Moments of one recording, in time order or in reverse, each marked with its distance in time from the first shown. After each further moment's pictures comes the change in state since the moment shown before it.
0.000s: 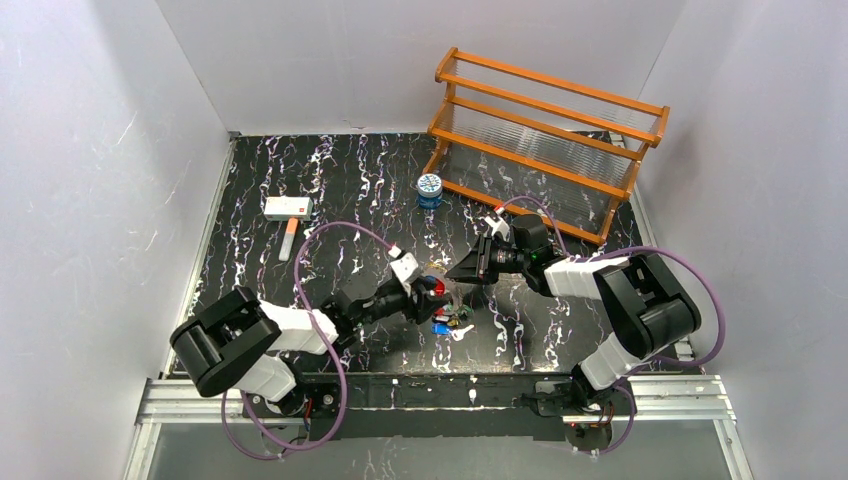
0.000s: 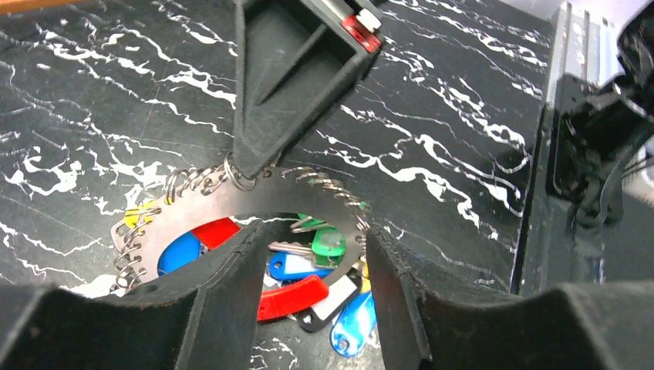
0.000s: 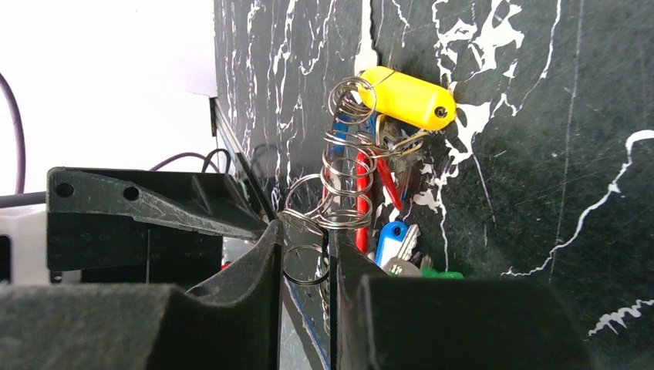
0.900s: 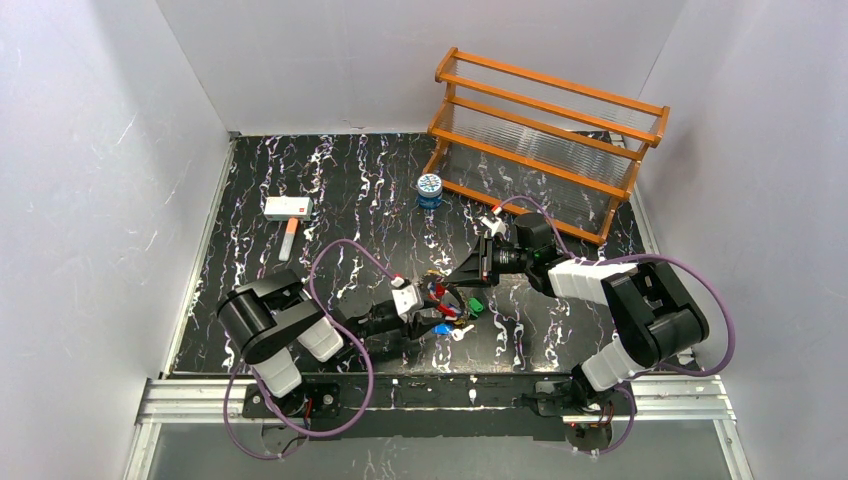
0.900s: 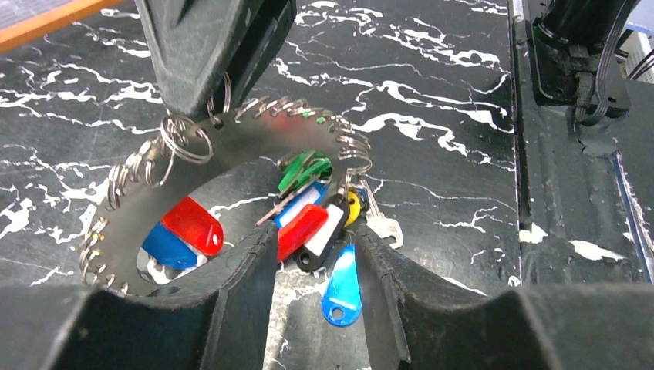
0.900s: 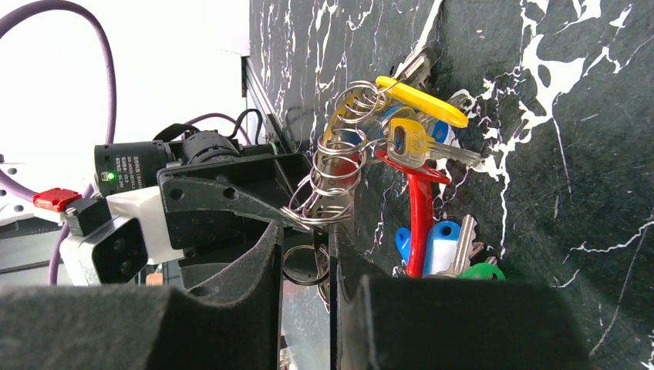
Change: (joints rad) left arm -0.018 0.257 -0.138 0.441 0.169 0.235; right arm -0.005 -0.055 0.000 -0.045 -0.135 0.013
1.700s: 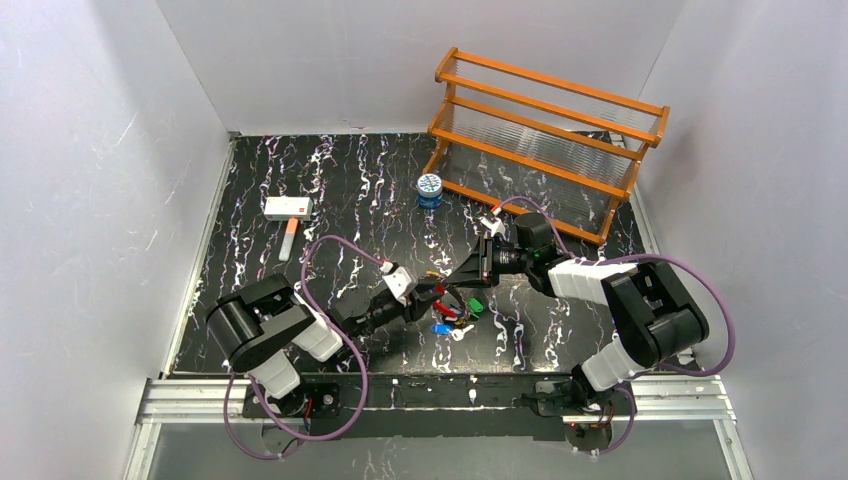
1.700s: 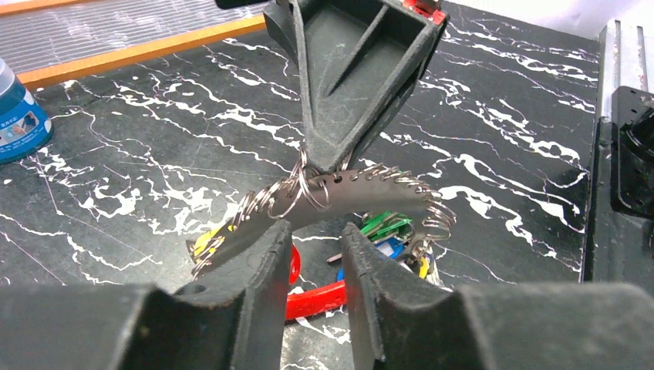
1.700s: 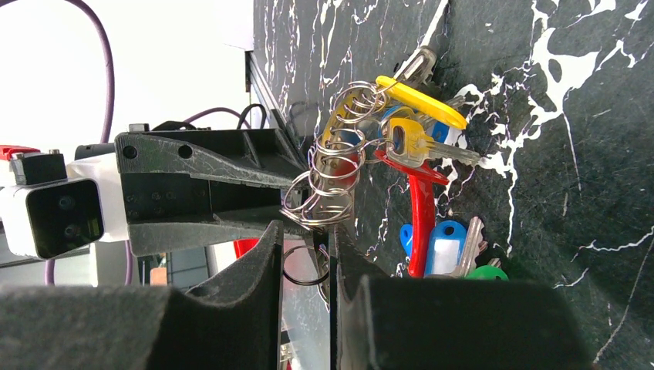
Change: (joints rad) left arm -0.018 -0.068 0.024 0.013 -0.264 -0.087; right arm 0.000 0.000 0.000 0.000 -0.018 0.005
